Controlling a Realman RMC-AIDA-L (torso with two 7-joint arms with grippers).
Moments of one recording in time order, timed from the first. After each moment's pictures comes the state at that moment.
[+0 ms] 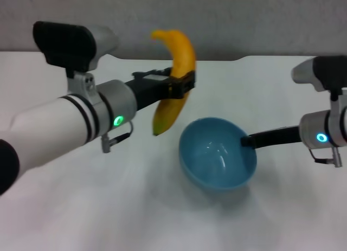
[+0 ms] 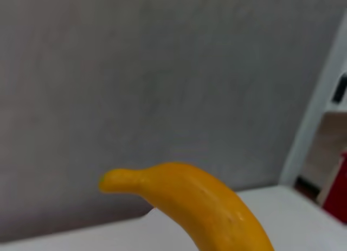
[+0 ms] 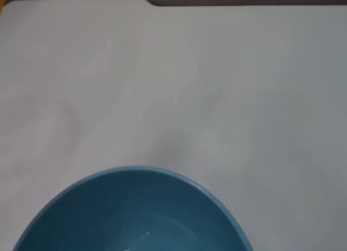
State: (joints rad) left arm -0.37 -2.03 -1.25 -1.37 2.25 -0.31 0.26; right arm 0.83 2.02 -0.99 -0.39 -2.22 -0.89 2.15
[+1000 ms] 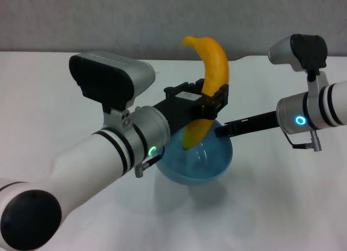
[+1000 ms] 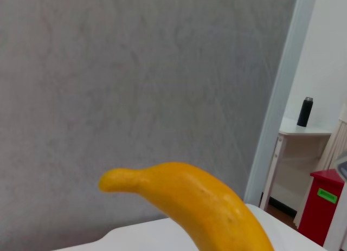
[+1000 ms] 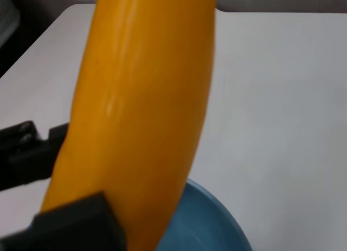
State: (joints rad) left arm -0.39 -2.04 -0.99 -1.26 2.14 0.02 0.33; right arm 0.92 2.02 -0.99 -0.38 -2.20 -0.98 2.20
